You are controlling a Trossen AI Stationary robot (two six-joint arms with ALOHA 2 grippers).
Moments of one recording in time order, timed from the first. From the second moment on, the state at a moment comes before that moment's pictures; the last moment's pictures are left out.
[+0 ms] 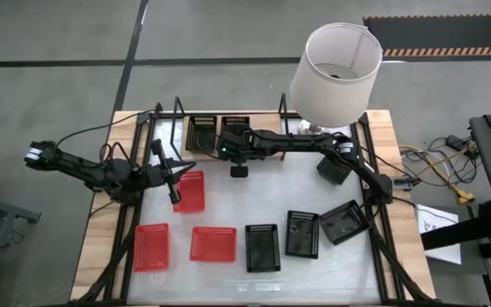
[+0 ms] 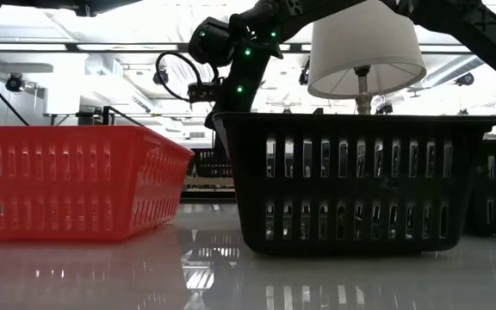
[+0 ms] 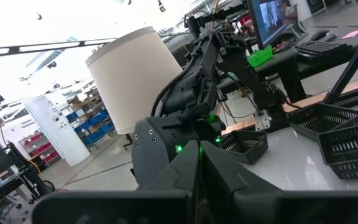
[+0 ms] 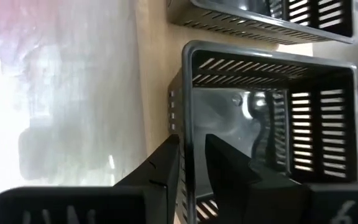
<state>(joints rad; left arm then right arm) -0.28 0.59 0.42 0.36 -0.58 0.56 -0.18 2.27 1.99 -0.77 0.32 -0.32</state>
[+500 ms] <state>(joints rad) -0.28 0.59 0.42 0.36 -0.58 0.56 -0.19 2.27 1.99 -0.77 0.36 -0.33</state>
